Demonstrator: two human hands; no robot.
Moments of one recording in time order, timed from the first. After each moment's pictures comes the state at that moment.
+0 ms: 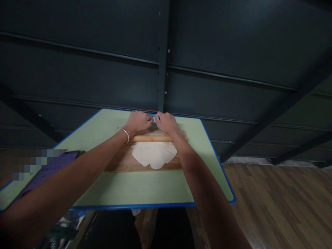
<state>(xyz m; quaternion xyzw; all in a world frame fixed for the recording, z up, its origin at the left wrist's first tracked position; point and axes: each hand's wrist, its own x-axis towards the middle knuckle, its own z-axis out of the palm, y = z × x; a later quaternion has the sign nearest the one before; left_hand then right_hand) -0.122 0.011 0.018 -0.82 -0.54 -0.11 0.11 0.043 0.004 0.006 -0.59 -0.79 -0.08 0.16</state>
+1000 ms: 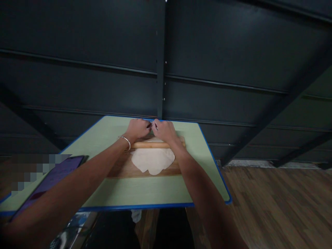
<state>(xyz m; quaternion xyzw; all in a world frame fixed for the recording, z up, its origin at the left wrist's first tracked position) -0.125 0.001 0.019 -0.83 -0.55 -0.10 0.10 0.039 -0.025 0.007 -0.56 -0.79 -0.12 0.20</state>
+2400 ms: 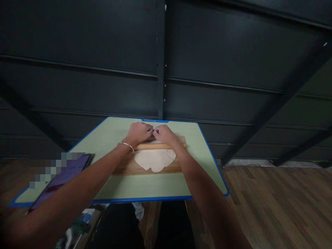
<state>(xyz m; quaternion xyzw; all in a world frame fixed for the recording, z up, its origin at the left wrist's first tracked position) -0.127 -0.029 0.020 -0.83 -0.53 -0.10 0.11 0.042 -0.015 -0.015 -0.48 -0.83 0.08 0.27</state>
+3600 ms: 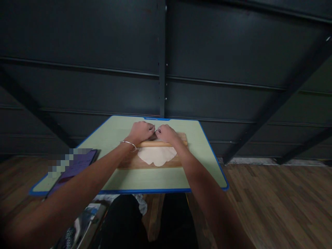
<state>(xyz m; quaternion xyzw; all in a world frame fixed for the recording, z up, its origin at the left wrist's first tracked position) -0.128 -0.041 0.021 -0.83 -0.55 -0.09 0.10 0.039 -0.040 -0.002 -0.56 -0.81 0.07 0.16</state>
